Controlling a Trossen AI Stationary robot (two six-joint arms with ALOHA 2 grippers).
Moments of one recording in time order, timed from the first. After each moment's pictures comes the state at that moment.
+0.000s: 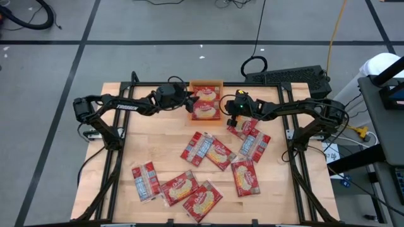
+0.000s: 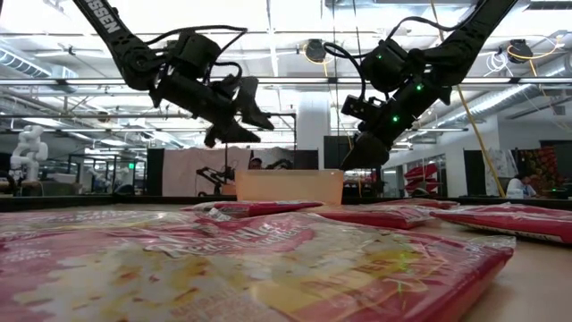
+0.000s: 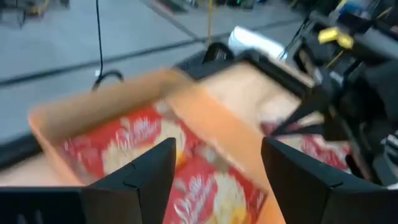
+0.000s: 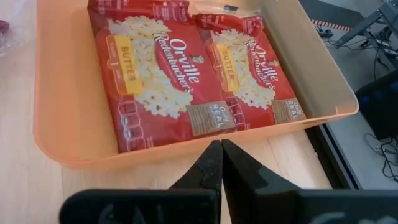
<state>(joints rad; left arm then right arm) 0.48 1.60 0.73 0.56 0.01 -0.37 -0.41 1.53 0.66 0.20 0.18 -0.33</state>
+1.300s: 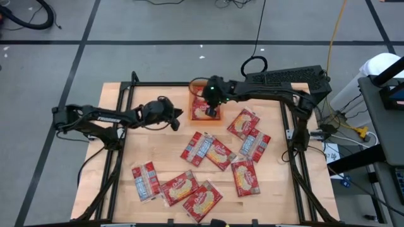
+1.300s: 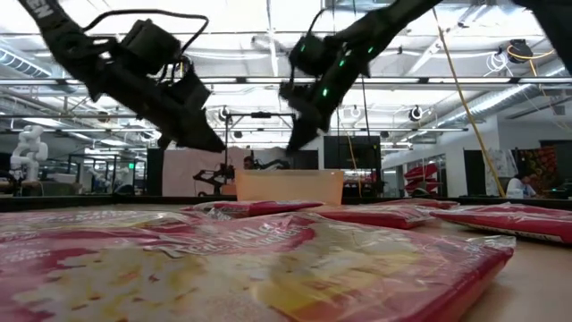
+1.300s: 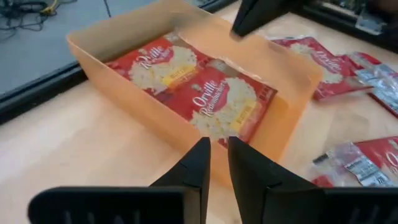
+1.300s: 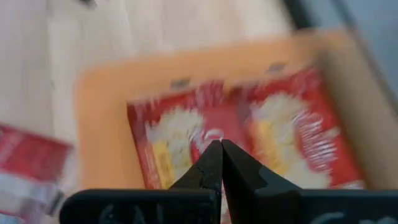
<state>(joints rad) 0.33 1.30 0.43 0.42 -0.14 -0.24 -0.42 1.89 1.40 -0.41 -0.05 -0.18</state>
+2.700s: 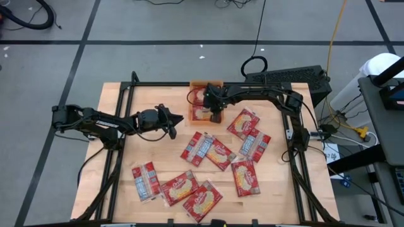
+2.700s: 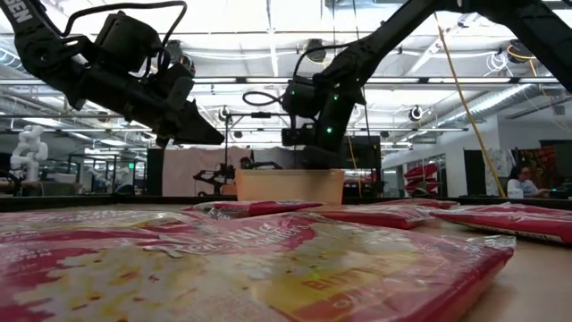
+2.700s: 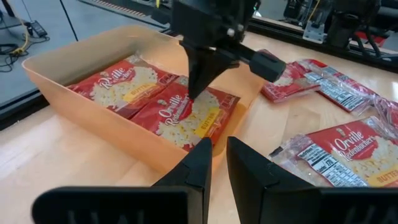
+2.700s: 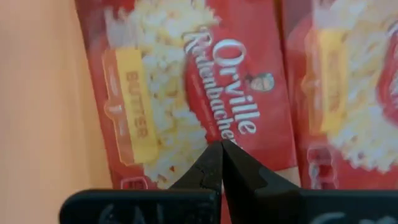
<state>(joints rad) 0.21 1.29 0.31 0.65 -0.17 -0.18 -0.42 2.04 1.42 -0.56 -0.03 -0.30</state>
